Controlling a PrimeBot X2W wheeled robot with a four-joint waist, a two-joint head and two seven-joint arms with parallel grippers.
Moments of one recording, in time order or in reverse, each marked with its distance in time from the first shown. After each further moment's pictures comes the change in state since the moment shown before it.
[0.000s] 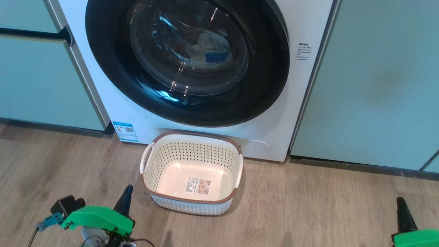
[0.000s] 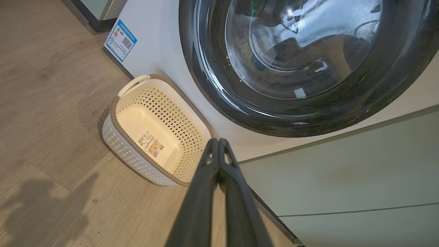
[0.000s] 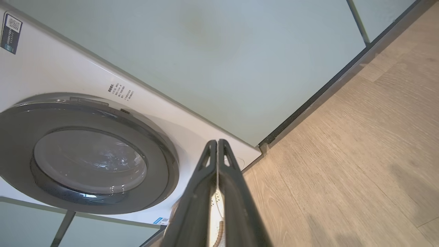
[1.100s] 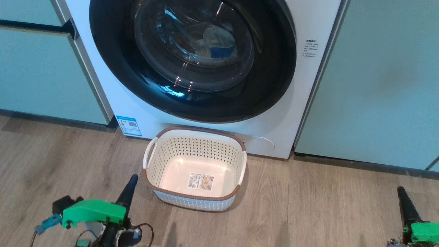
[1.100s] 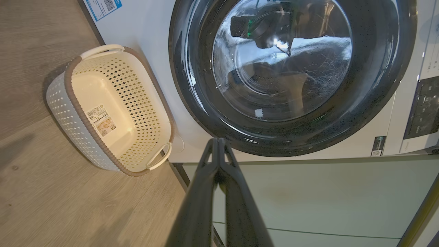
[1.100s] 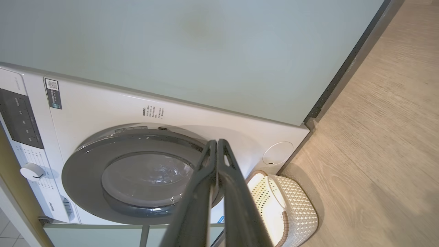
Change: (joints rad) left arm 0.000 -0.055 0.070 -0.079 -0.279 0.000 0.090; right arm -0.023 0.000 -0.016 -0.043 0.357 0.000 0.090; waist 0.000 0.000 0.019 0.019
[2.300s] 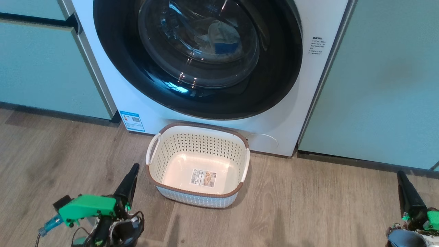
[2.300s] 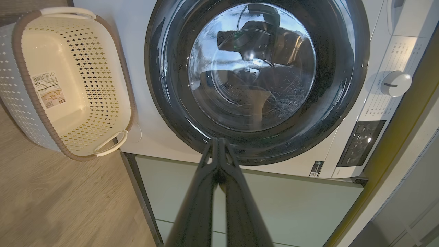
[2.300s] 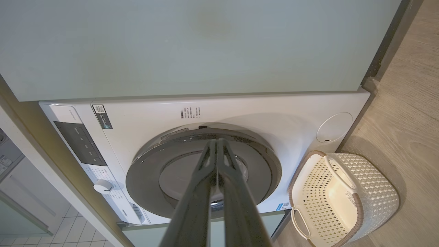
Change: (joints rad) left arm 0.000 -0.042 0.064 -0.075 -0.251 0.000 0.079; right arm -0.039 0.000 -0.008 -0.044 0.317 0.000 0.081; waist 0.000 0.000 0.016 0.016
